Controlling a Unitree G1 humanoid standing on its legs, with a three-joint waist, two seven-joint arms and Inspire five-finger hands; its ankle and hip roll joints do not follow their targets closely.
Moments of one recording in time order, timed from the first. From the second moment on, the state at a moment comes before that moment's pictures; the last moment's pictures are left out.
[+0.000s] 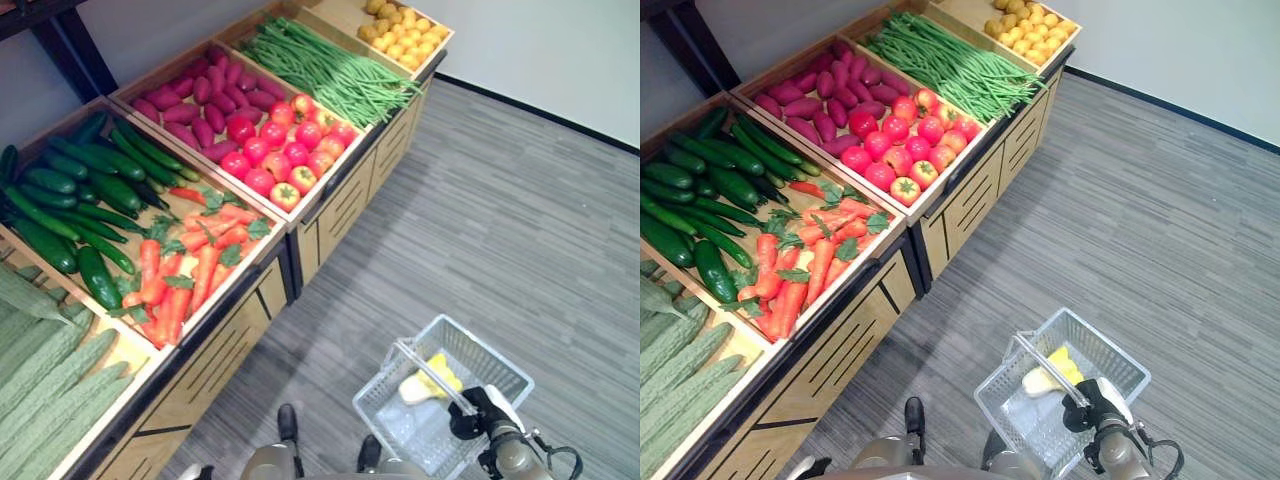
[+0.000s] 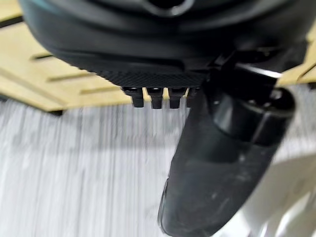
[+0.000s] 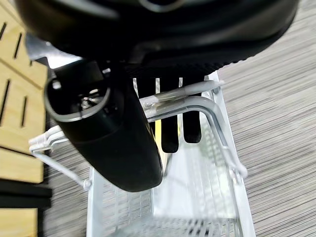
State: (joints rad) left arm 0.01 0.28 -0.22 1.30 0.36 -0.02 0.24; right arm 0.04 -0.41 0.24 0.91 -0.20 -0.08 -0.19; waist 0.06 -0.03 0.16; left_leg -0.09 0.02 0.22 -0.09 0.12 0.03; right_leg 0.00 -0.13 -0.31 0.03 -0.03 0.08
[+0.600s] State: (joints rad) left arm -0.09 0.33 -0.27 1.33 0.34 -0.02 0.25; right arm -0.05 -0.30 0.24 1.11 -0.16 -0.11 -0.20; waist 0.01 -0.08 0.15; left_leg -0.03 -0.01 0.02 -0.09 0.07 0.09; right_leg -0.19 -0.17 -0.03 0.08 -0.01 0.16
